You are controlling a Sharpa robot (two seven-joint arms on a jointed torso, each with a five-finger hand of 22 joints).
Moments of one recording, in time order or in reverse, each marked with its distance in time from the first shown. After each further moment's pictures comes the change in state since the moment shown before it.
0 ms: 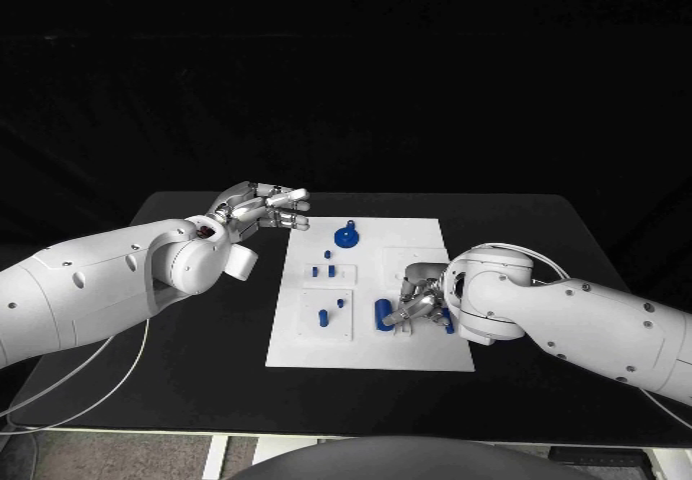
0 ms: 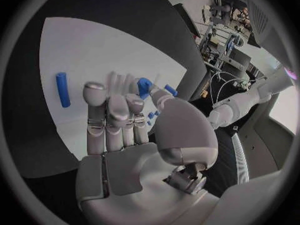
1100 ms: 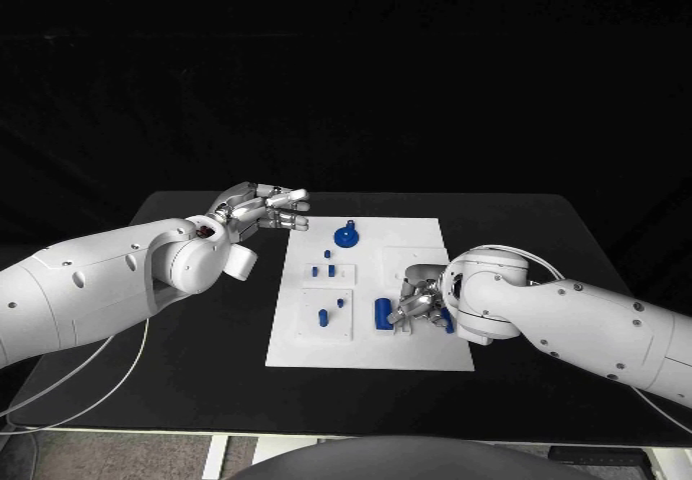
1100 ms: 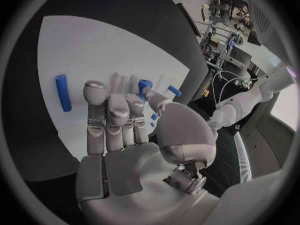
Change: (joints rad) left arm 0.000 0.001 0.000 -0.004 0.000 0.002 -0.011; left_hand -0.004 0.004 0.000 0.000 0.000 0.000 0.000 0.000 0.000 -0.007 0.000 0.000 0.000 -0.007 0.000 0.000 0.000 0.000 0.000 0.000 0.000 -0.003; right arm -0.009 0.014 -0.001 -0.040 0.004 -0.004 0.008; right_hand -0.128 0.062 0.146 -0.161 0.000 0.000 0.000 0.003 0.002 0.004 -0.004 0.019 0.009 -0.001 0.001 -0.020 -0.032 0.000 0.000 0.000 -0.019 -0.008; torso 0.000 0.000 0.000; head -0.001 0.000
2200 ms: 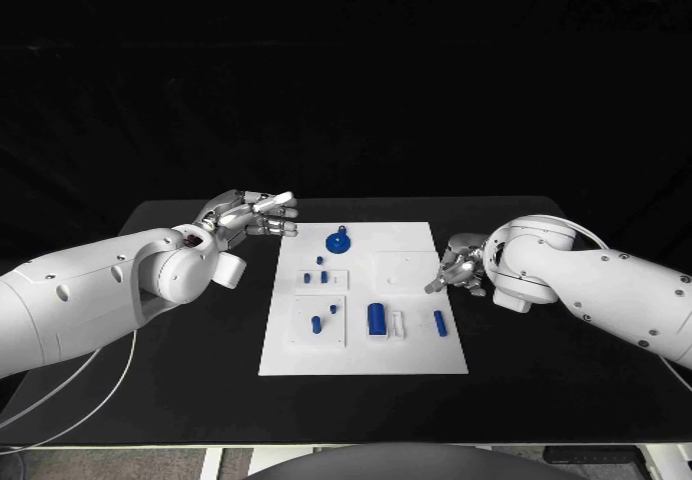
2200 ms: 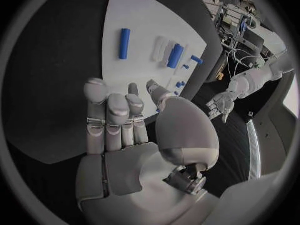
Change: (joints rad) left arm 0.000 -0.002 0.000 -0.009 0.000 -0.001 0.002; left_hand -0.029 -0.026 -0.043 0.033 -0.040 -0.001 0.000 0.000 0.001 0.009 -0.002 0.000 0.002 -0.013 0.005 0.000 -0.010 0.000 -0.009 0.002 -0.004 -0.010; right arm 0.000 -0.103 0.130 -0.091 0.007 0.028 -0.007; right_hand 0.121 -0.108 -0.085 0.085 0.000 -0.074 0.018 0.005 0.114 -0.008 0.011 0.011 0.013 0.000 0.000 -0.013 -0.006 0.000 0.000 0.000 -0.031 -0.013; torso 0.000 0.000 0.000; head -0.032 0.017
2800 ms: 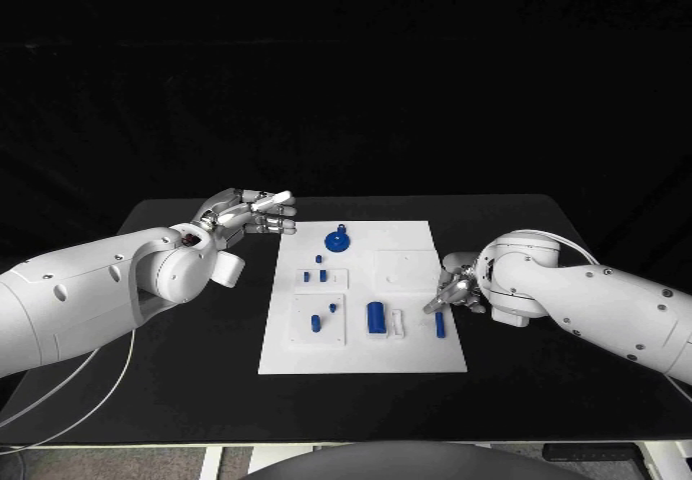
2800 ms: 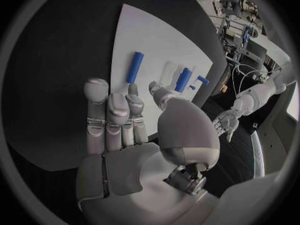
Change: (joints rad) left arm 0.000 -0.001 0.000 0.001 -0.002 -0.006 0.004; left_hand 0.004 -0.011 -0.006 -0.006 0.000 -0.018 0.005 0.000 0.000 -0.013 0.006 0.000 0.000 -0.028 0.011 0.000 -0.004 0.000 -0.018 0.011 -0.016 -0.008; right arm -0.037 0.013 -0.019 0.004 -0.050 0.069 -0.021; right_hand -0.018 -0.018 -0.005 0.030 0.000 -0.013 0.005 0.001 0.004 -0.004 0.004 0.000 0.006 0.000 0.000 0.000 0.008 0.000 0.000 0.000 -0.004 -0.001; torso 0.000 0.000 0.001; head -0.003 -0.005
